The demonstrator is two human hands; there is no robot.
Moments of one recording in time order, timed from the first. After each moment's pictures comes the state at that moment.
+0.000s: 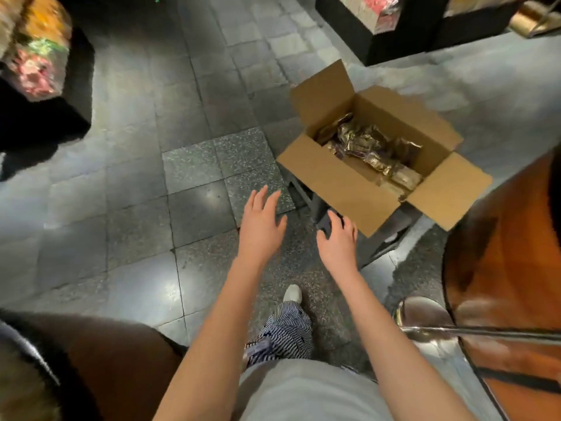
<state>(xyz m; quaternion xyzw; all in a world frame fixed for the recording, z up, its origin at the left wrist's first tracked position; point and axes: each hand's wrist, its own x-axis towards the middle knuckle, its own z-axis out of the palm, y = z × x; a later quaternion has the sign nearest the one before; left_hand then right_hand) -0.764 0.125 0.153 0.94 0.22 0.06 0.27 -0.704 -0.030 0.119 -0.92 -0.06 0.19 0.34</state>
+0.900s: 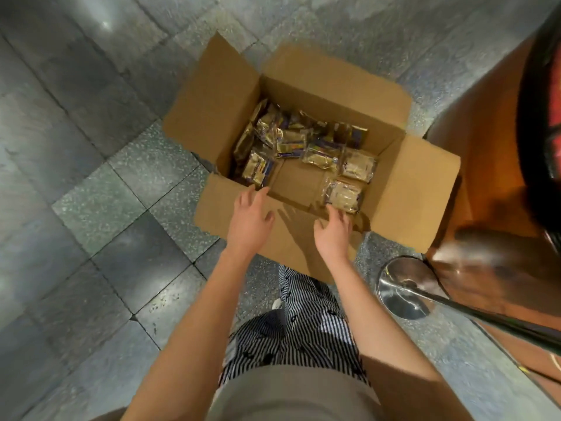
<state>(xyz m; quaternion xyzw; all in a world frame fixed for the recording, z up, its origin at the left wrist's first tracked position) -0.356 0.140 0.062 0.94 0.09 -0.18 0.27 -0.367 -0.034 0.013 -0.89 0.23 0.19 0.35</state>
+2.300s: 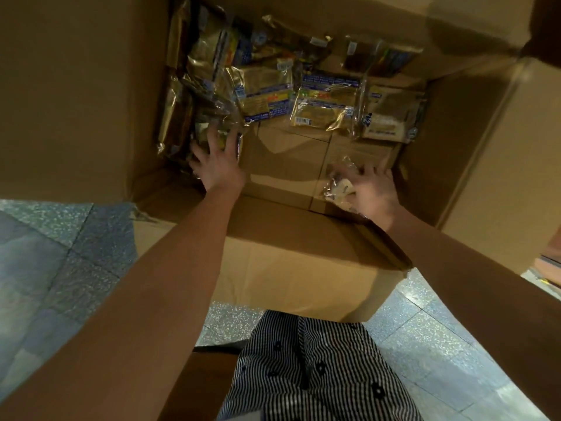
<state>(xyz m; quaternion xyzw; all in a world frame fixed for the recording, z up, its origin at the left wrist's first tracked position) -0.141 0.145 -0.210 0.92 0.09 -0.38 0.01 -0.206 -0.134 -0.207 -0.91 -0.05 0.42 0.01</state>
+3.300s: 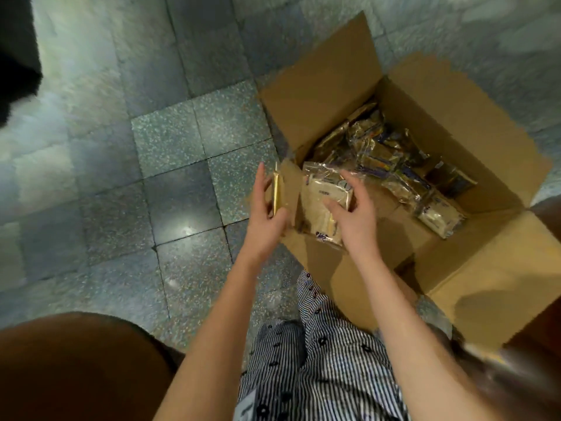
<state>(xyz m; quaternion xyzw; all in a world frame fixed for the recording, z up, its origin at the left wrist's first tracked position) -0.383 0.192 0.069 0.67 0.34 0.03 0.66 -0.298 0.052 0.055 -0.78 -0.01 0.23 0.58</state>
